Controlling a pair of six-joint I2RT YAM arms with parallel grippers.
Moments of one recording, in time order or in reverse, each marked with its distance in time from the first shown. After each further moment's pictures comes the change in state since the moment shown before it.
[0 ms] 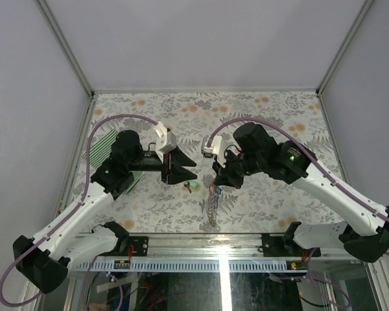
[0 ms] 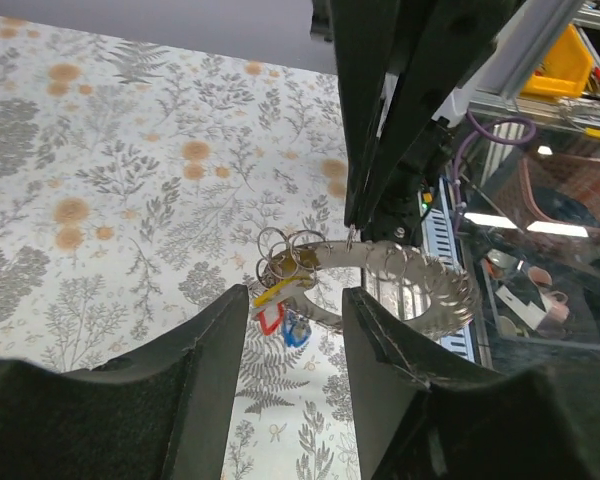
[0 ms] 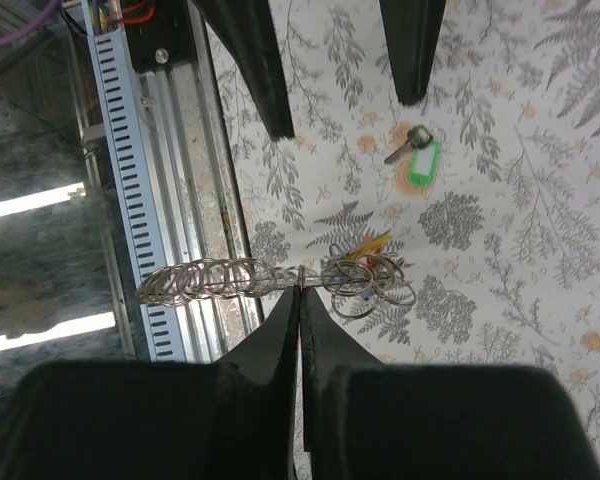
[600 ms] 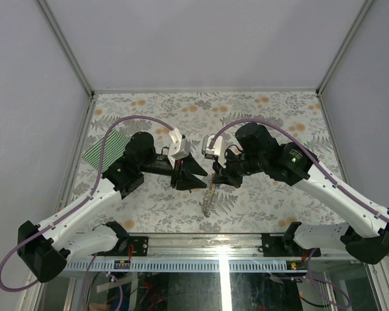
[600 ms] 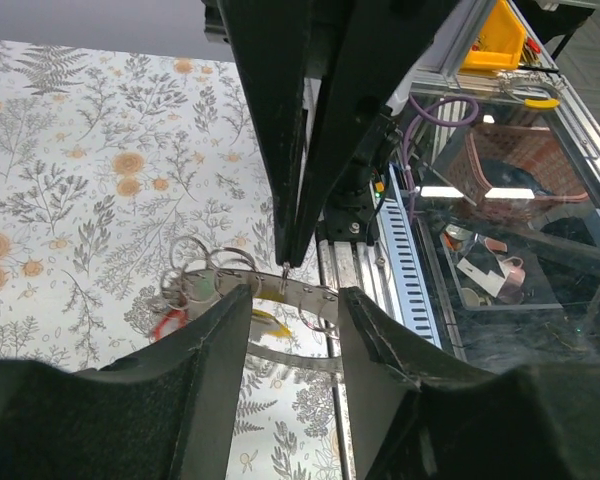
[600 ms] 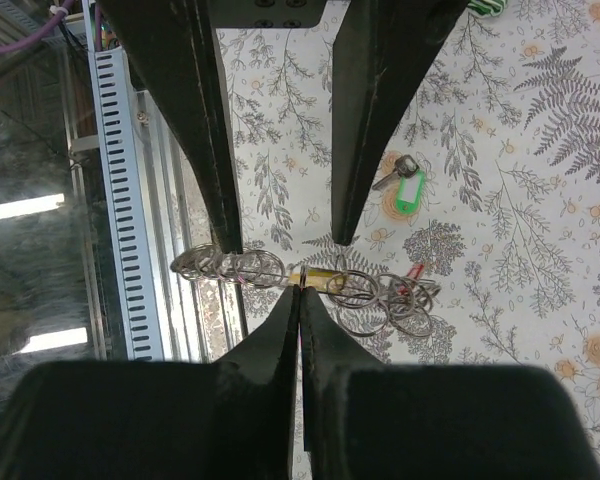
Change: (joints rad) left arm -0.126 0.094 0.005 0.057 0.053 -0.003; right arm 0.000 -0.039 -0.022 0.073 -0.024 -0.043
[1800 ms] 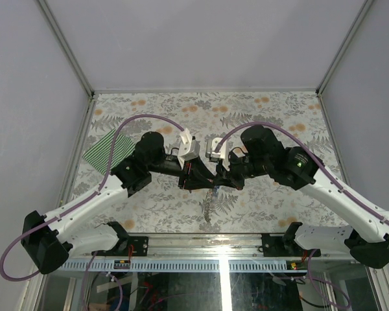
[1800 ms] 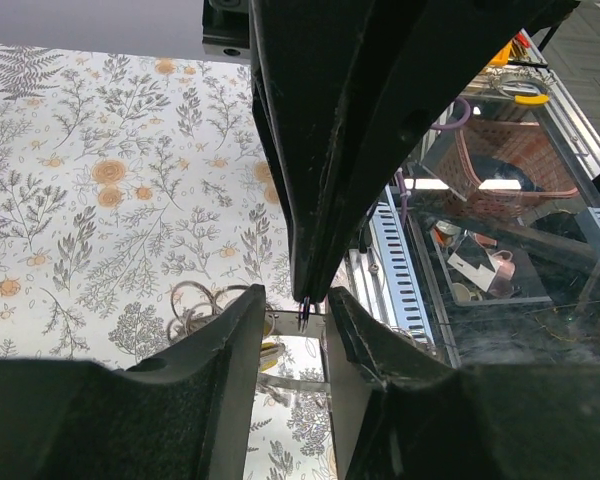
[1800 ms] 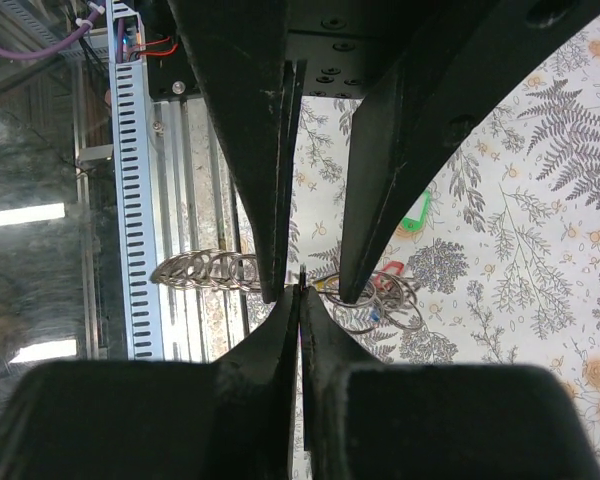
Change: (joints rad) left arm -0.067 0.076 0.036 0.038 -0.041 -0.008; right arm 0.000 -0.052 -0.048 0.044 -0.042 -0.014
